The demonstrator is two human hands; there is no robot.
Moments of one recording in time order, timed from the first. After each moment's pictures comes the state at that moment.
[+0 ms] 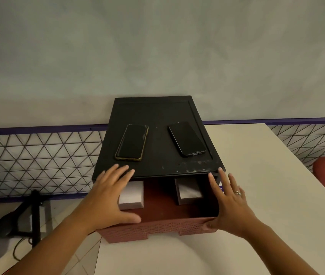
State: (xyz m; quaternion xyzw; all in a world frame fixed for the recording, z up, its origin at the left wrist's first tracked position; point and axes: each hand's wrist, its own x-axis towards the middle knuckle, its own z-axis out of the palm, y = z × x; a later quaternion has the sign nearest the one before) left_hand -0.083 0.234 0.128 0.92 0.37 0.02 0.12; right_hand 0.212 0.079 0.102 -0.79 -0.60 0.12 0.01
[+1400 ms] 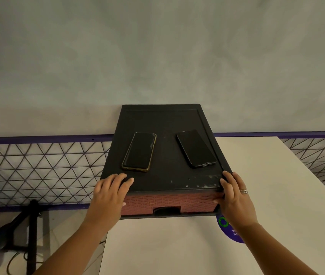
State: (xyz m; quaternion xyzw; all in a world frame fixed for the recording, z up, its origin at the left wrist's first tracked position) left_hand -0.063 0.305 0.076 0.91 0.39 0.11 -0.11; right_hand 0.255 0.166 0.054 -0.79 -0.59 -0.12 0.12
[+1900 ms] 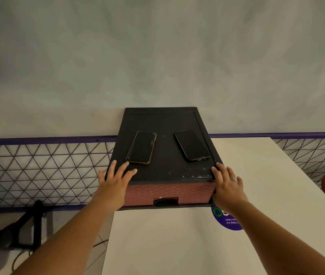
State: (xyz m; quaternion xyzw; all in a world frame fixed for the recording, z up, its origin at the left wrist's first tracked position) left_hand -0.057 0.293 0.112 0.88 0.47 -0.05 -0.04; right_hand 0.241 0.156 0.089 -0.83 -0.56 0.01 0.03
